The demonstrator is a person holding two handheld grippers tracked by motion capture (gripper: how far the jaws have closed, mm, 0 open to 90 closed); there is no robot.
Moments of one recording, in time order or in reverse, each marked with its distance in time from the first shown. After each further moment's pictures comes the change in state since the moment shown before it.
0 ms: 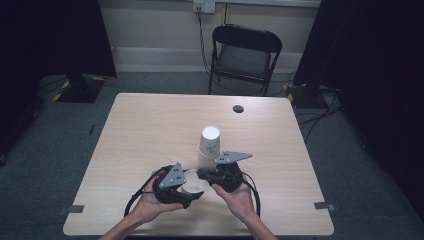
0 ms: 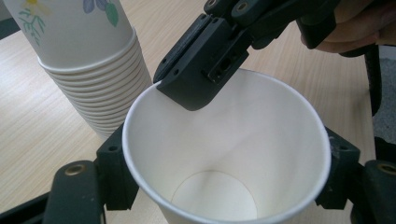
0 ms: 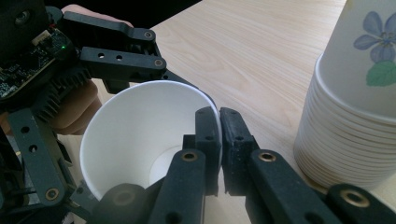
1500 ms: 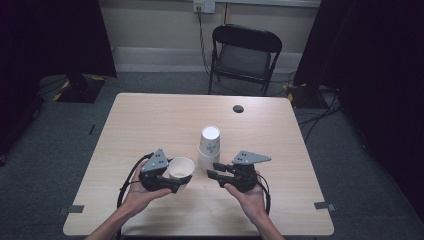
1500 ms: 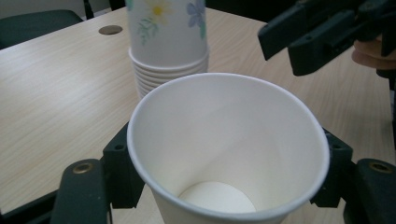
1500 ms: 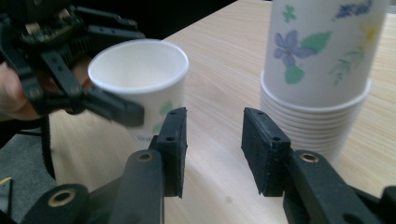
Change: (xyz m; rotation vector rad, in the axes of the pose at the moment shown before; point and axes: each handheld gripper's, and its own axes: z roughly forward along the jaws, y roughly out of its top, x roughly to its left) left arm 0.041 -0.006 -0.027 -0.074 0.078 -0.154; right arm -0.018 -0.012 -0.031 -0.106 -0.038 0.026
